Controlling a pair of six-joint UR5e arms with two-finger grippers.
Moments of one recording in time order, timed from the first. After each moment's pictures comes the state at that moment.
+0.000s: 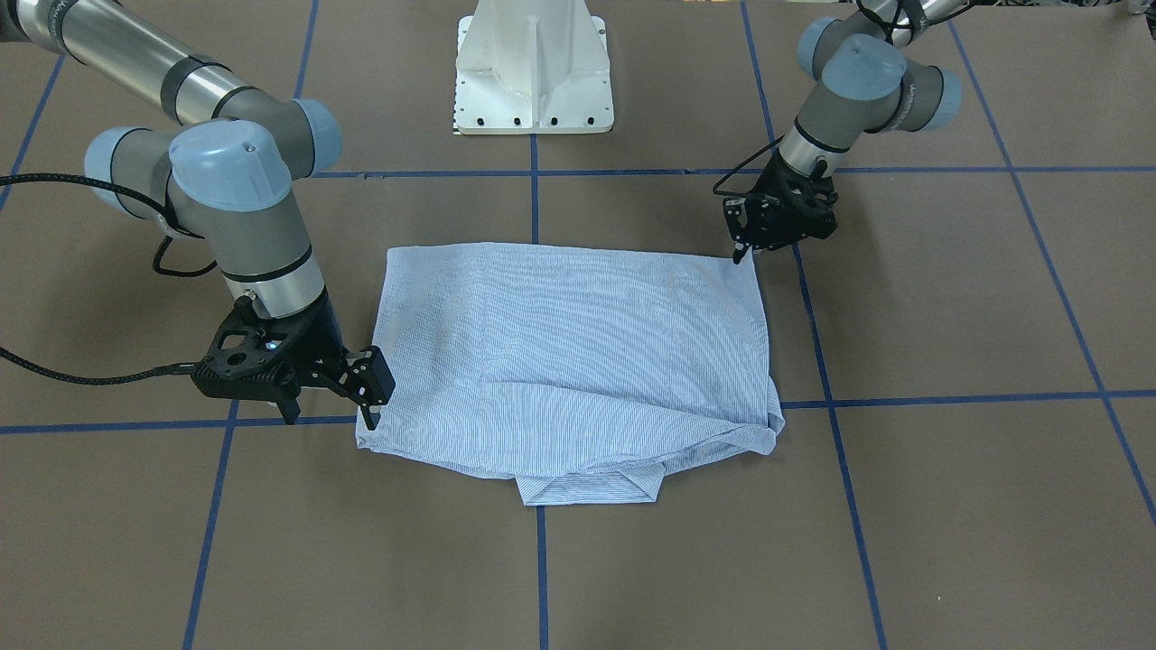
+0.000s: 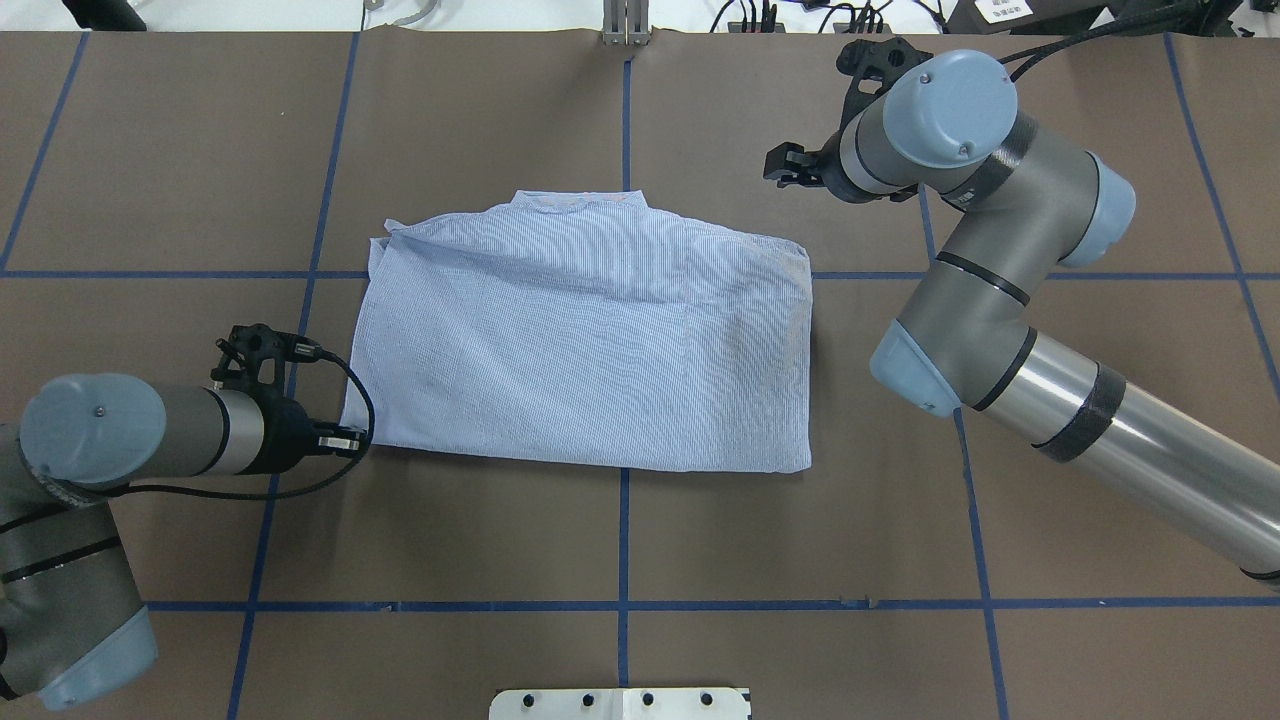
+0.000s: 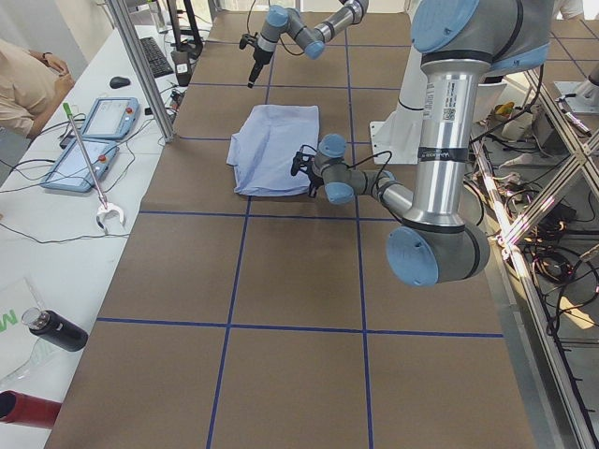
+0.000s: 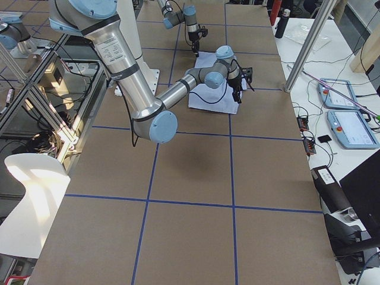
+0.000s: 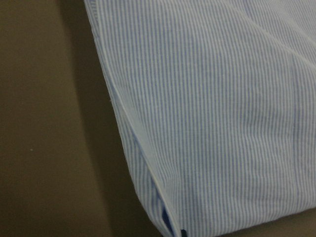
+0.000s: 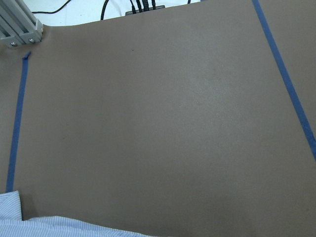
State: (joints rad) left arm -0.53 -1.65 -1.81 -2.29 -1.77 -1.06; right arm 0.78 -0.99 1.57 -1.26 1.73 1.21
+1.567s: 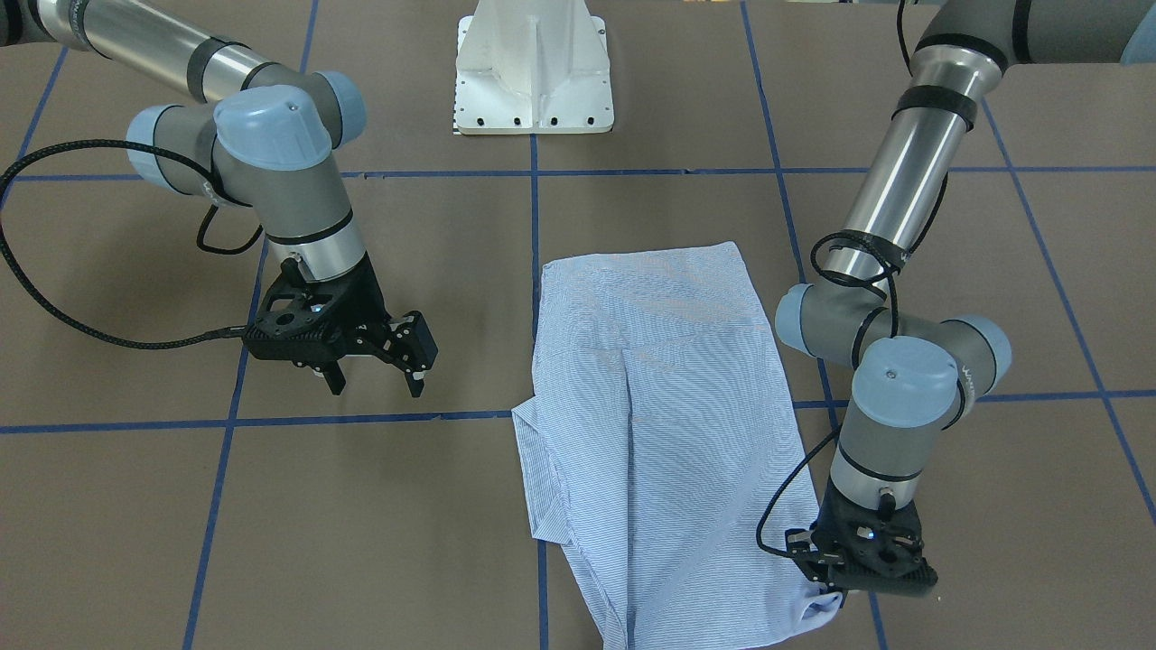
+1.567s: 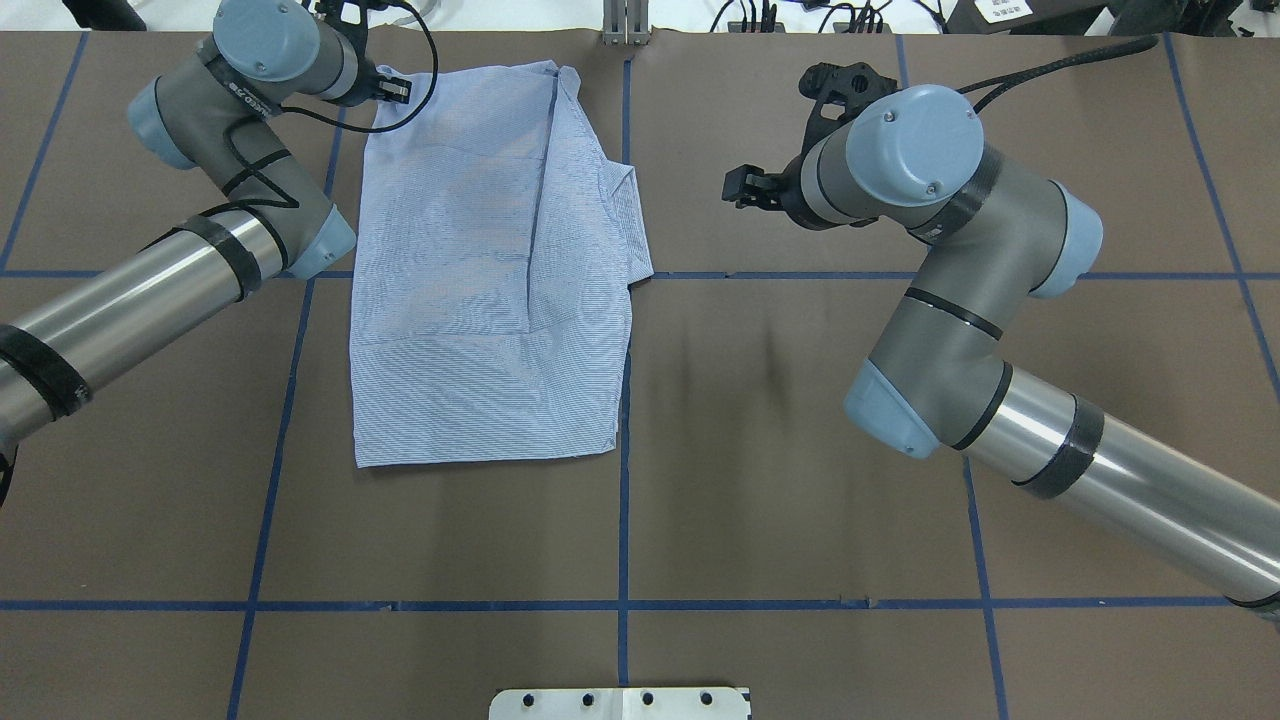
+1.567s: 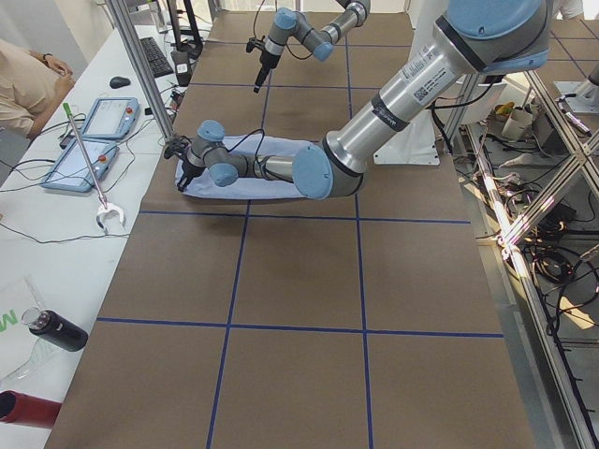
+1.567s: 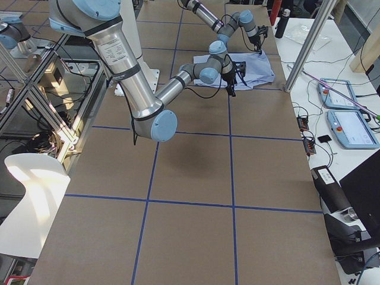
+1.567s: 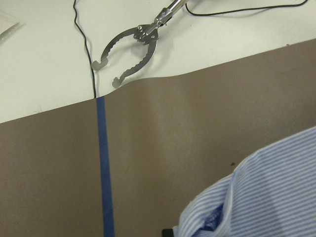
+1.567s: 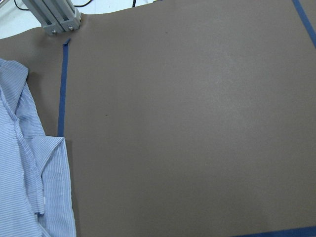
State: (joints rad) left arm -0.93 -2.46 -0.72 -2.47 -1.70 -0.72; right arm 0.71 -0.98 1.62 -1.26 1.69 1.30
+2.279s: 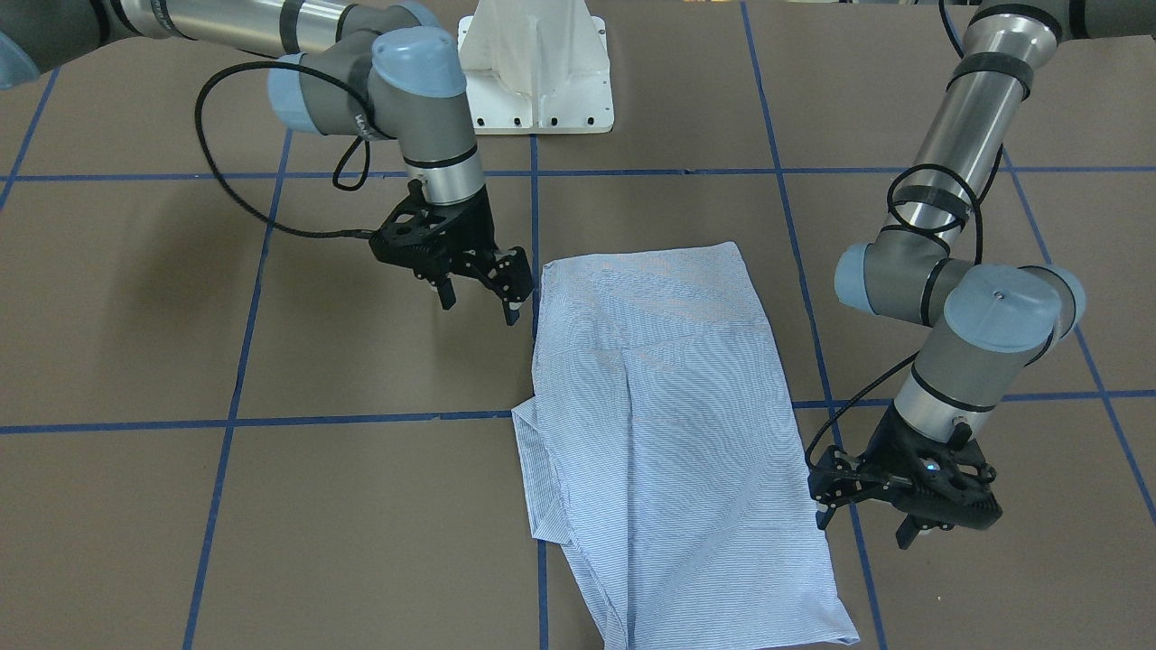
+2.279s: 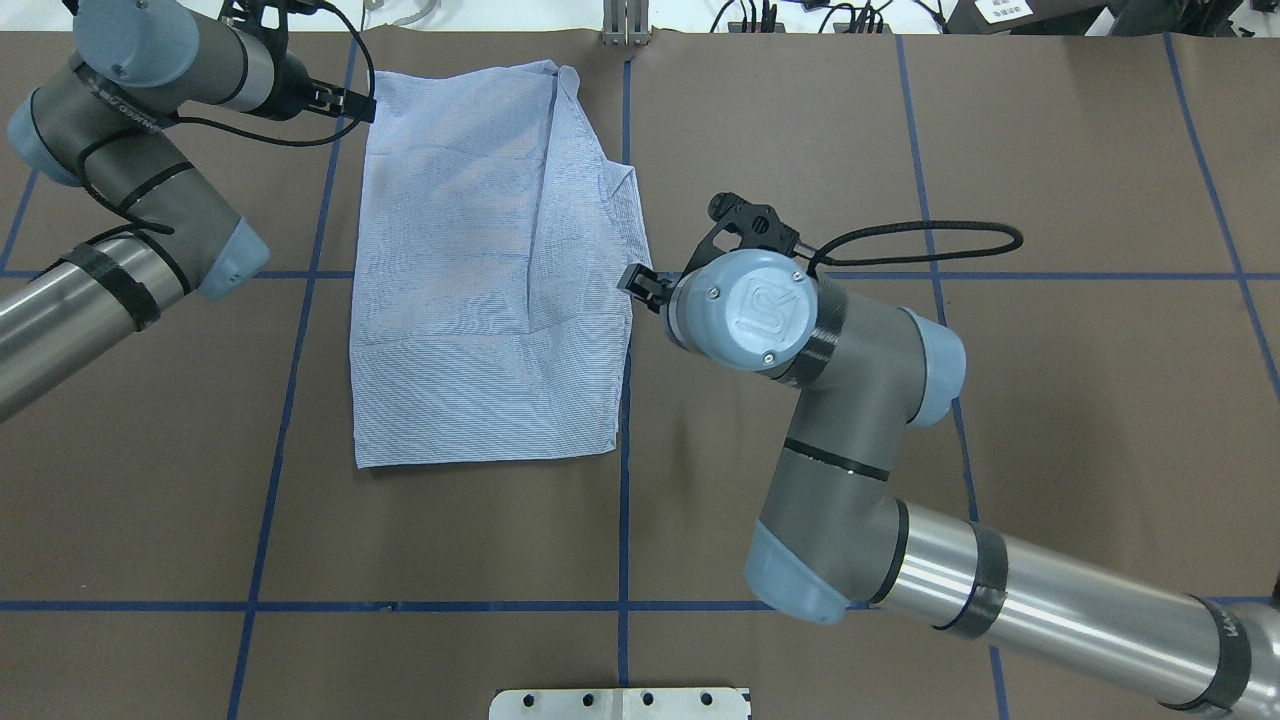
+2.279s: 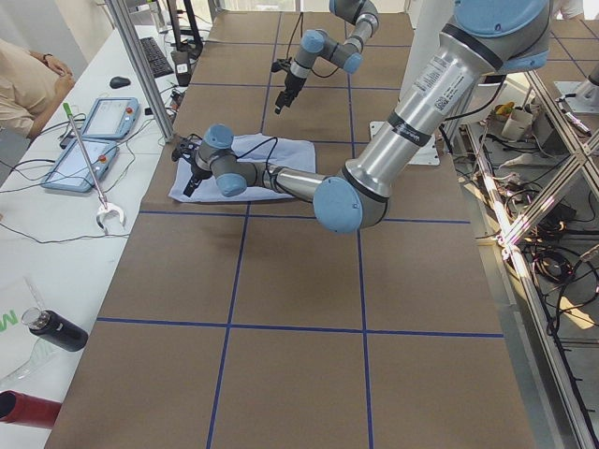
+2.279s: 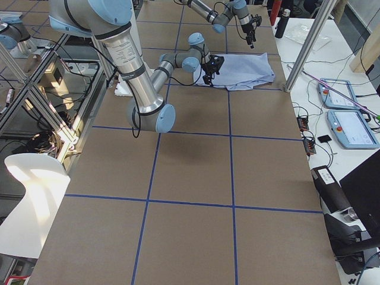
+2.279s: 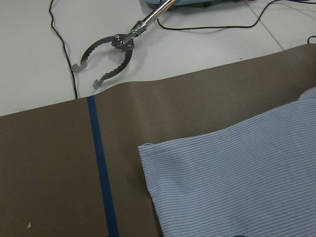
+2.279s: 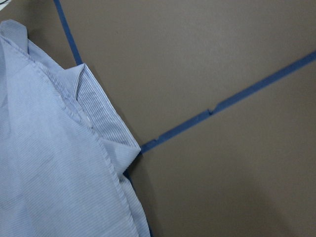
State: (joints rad) left arm -0.98 -2.22 -1.06 -2.46 -1.88 -0.72; right arm 0.45 -0.90 1.68 -1.42 1.52 1.80
